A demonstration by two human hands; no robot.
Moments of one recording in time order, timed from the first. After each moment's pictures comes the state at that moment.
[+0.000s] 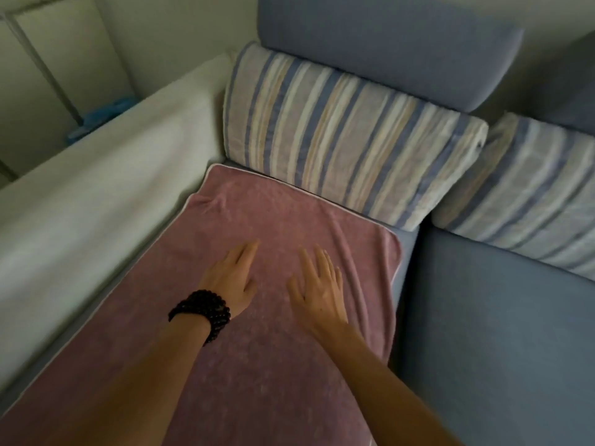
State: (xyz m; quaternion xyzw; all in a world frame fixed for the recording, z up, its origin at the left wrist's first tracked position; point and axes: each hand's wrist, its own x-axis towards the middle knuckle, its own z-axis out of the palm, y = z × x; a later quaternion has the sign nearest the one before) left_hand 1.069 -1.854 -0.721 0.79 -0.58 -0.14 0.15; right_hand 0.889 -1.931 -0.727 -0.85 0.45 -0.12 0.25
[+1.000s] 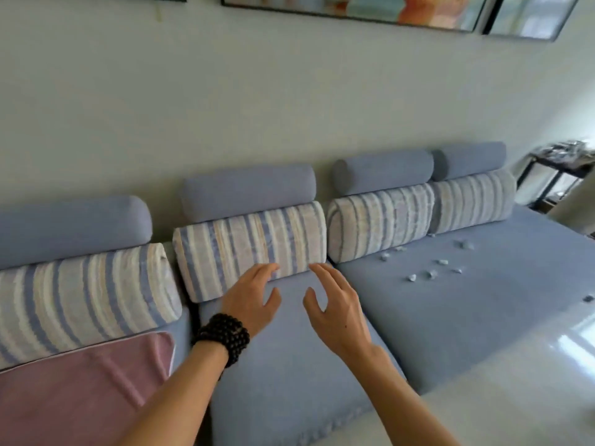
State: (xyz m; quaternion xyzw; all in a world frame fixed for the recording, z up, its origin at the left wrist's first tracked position) left_hand 0.499 -1.930 -0.330 0.47 -0.81 -0.13 0.33; right_hand 0.321 -1.865 -0.322 -0.67 0.60 -0.43 0.06
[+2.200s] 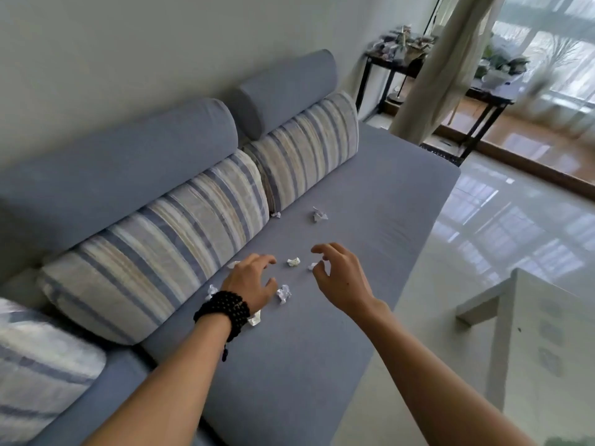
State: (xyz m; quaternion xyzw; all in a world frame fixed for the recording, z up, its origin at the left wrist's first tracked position) left_hand -0.275 -2.302 -0.461 0.32 -0.90 -0.29 0.10; right_hand -0.429 -2.160 -0.434 -0.46 0.82 -0.32 0.09
